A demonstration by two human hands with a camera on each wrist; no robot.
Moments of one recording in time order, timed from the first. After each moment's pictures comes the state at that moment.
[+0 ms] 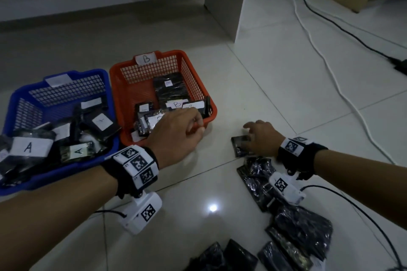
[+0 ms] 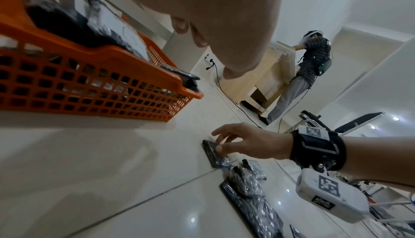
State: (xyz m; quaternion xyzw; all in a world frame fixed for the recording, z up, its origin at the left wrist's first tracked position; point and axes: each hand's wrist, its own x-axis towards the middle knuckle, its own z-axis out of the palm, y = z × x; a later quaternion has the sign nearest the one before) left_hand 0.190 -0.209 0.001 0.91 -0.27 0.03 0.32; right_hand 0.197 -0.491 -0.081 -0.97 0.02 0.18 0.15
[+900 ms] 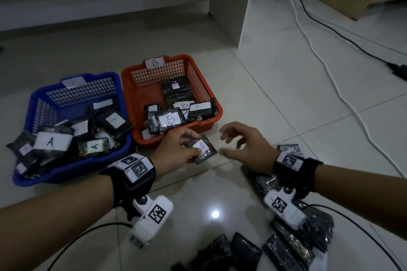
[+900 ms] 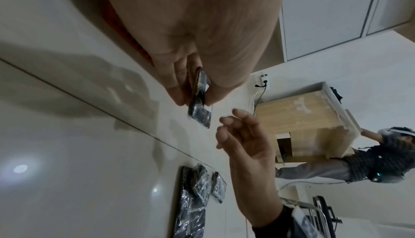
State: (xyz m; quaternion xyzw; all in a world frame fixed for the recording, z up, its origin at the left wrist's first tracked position) left_hand 0.154 -0.193 -0.007 0.77 0.03 -0.23 0.59; right_hand 0.140 -0.425 -0.032 -0.86 -0.11 0.05 0.49
